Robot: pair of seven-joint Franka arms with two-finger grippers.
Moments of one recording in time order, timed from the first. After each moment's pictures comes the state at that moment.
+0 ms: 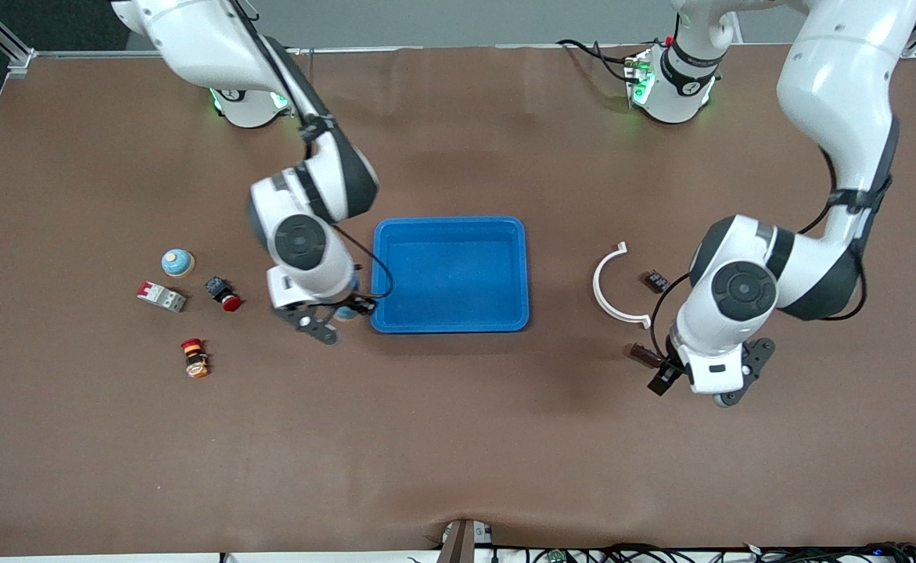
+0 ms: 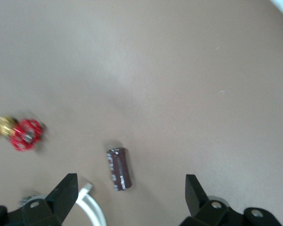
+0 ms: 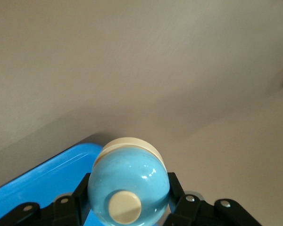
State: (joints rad) left arm 0.06 0.58 -0.41 -1.54 0.44 2.09 -1.28; right arm 0.54 0.49 -0.11 -1.66 0.05 2.04 0.86
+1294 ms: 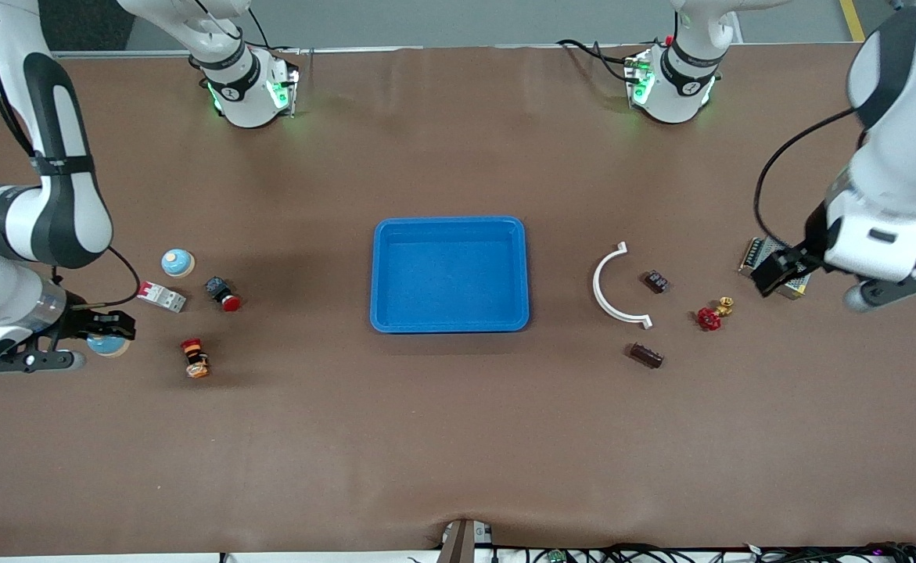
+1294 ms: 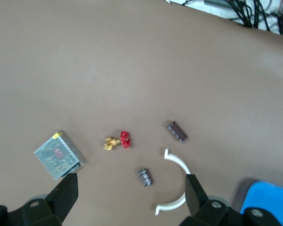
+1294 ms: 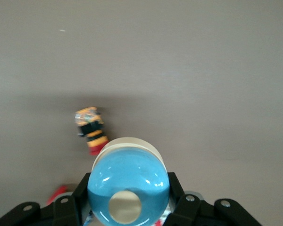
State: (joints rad) left arm 0.04 0.12 -0.22 -1.52 0.14 1.73 -0.49; right arm -0.07 0.38 -0.11 -1.79 0.00 2.20 -0.24
